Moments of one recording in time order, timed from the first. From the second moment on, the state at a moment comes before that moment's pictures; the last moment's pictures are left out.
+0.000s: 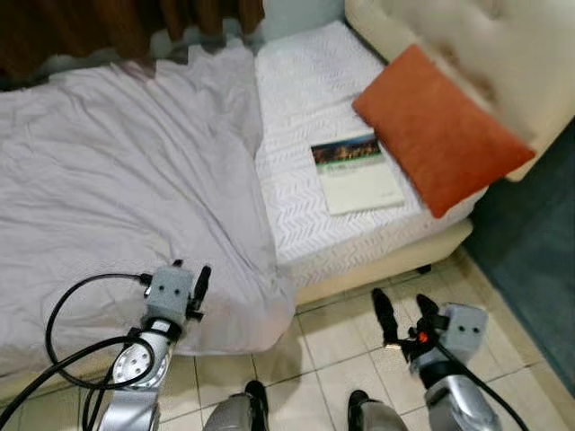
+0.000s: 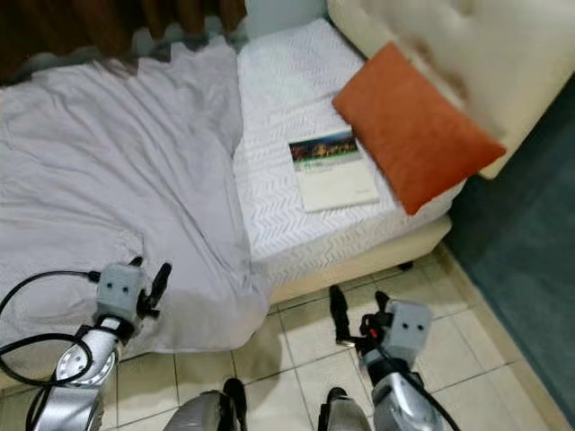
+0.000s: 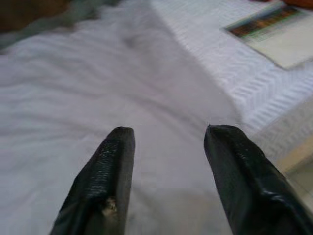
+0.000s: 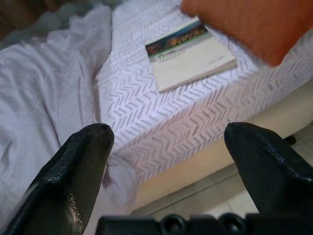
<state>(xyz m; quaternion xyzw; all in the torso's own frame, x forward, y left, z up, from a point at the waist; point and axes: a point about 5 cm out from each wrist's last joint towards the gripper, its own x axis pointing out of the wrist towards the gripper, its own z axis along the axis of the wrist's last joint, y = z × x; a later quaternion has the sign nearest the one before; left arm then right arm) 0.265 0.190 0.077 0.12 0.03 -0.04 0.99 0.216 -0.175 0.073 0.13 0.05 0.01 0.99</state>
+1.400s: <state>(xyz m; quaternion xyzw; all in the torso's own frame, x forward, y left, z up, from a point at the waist) 0.282 0.165 0.075 0.05 0.03 -0.08 1.00 0.237 -0.187 0.061 0.08 0.02 0.01 1.00</state>
